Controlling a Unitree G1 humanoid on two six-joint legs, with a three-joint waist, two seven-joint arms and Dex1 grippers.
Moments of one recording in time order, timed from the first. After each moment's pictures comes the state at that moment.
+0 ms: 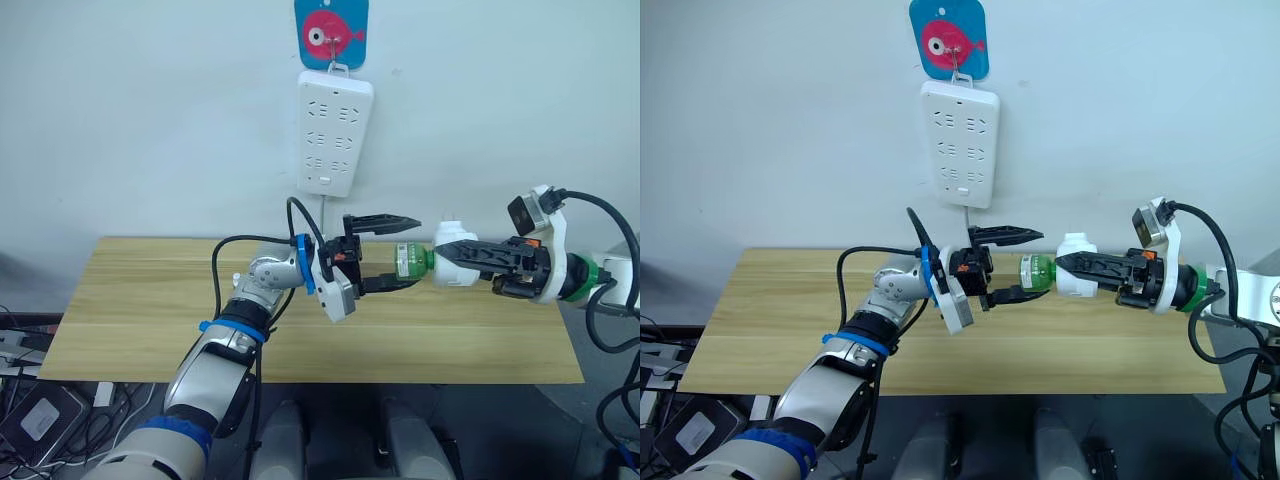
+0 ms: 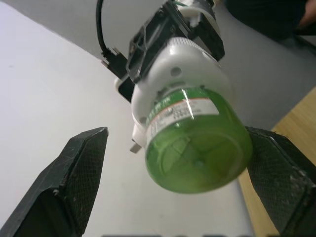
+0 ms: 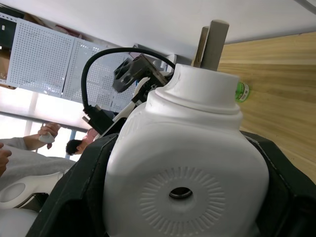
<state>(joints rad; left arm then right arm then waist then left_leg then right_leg) -0.82 0.22 -0.24 0.74 0.13 -1.35 -0.81 -0.46 -0.89 -0.16 0.02 1.95 1.32 0.25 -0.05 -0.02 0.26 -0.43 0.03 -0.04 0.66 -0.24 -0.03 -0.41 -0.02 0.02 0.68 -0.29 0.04</state>
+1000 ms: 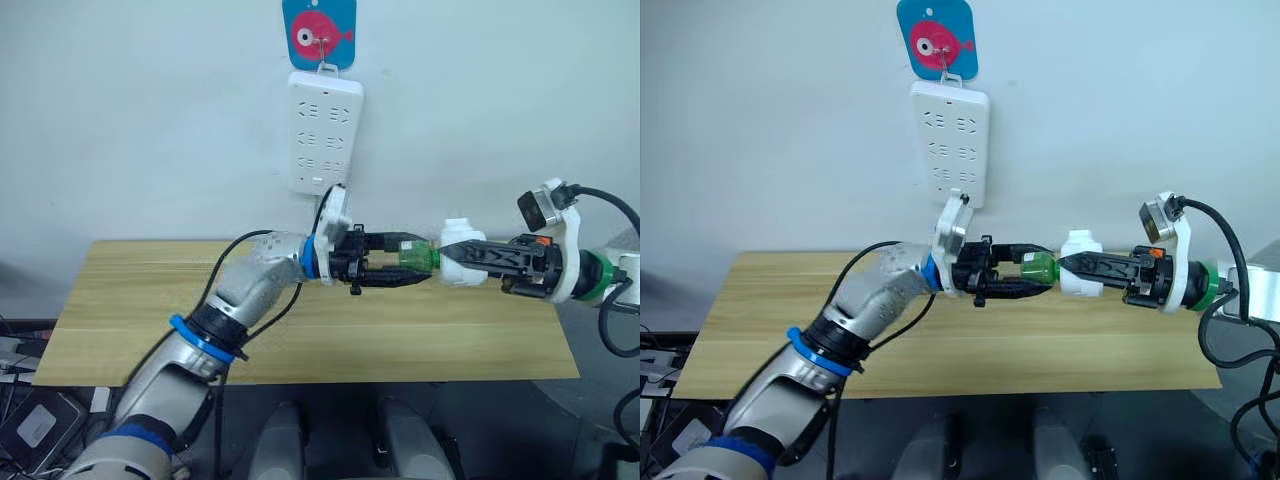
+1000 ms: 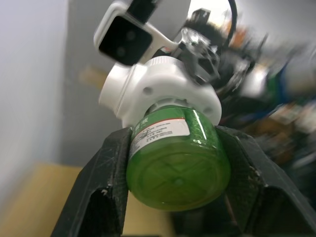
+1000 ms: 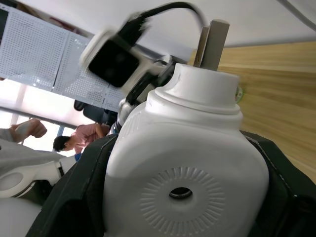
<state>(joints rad) -0.78 0.45 -0.40 0.09 -1.06 0.57 -1.00 -0.45 -0.98 -0.16 -0.06 1.96 1.29 0.30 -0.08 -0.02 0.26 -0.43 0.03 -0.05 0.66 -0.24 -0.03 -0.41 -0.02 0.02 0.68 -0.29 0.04</state>
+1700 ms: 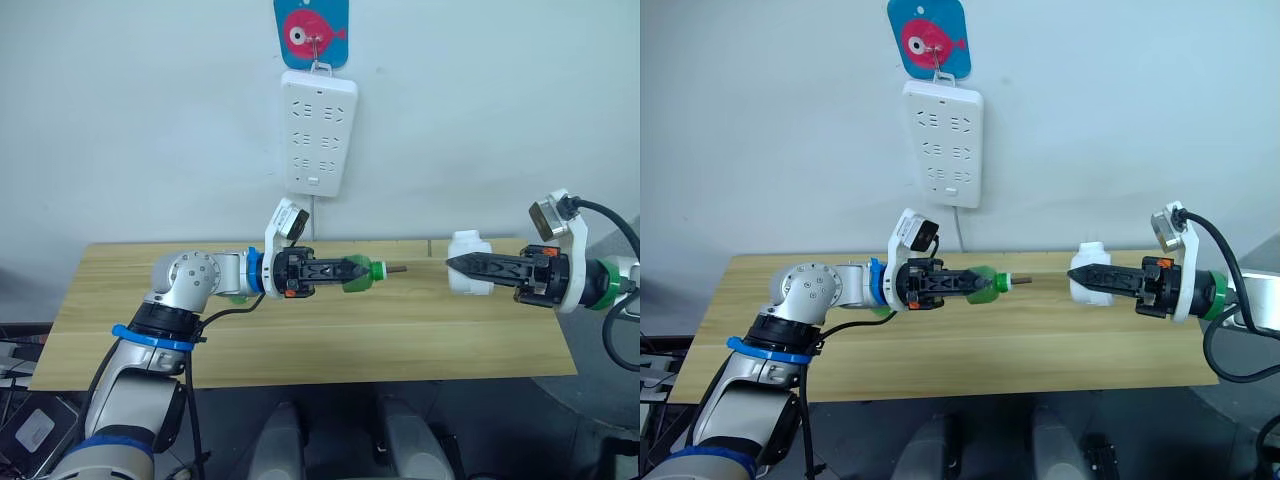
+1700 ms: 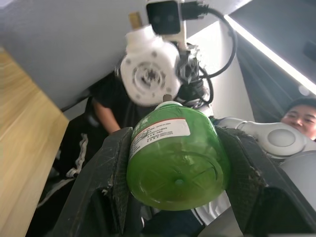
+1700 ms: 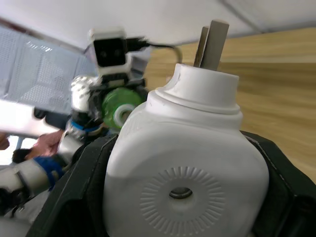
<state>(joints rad) -0.69 0.54 -0.12 0.19 -1.12 1.17 -1.09 -0.35 -1.08 -0.19 -0.07 1.91 1.23 0.17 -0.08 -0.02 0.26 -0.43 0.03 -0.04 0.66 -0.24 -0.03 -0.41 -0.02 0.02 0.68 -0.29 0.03</state>
